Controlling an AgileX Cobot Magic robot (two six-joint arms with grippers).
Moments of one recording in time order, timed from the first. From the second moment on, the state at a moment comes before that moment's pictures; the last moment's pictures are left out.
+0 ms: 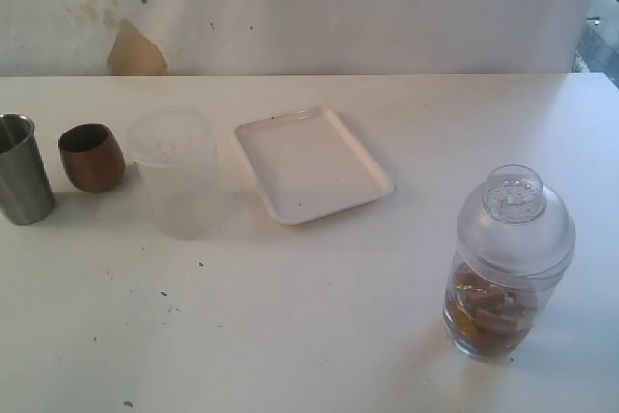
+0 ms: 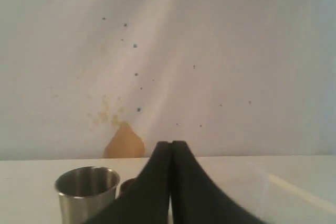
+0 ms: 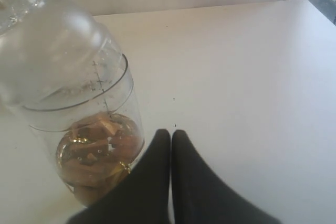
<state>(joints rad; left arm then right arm) -0.18 0.09 -0.01 0.02 -0.17 -0.09 -0.03 0.01 -0.01 0.10 0.34 0.04</state>
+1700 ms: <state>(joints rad) -0.07 0.01 0.00 0.01 0.24 0.01 -0.03 0.01 0.00 0.10 0.34 0.04</state>
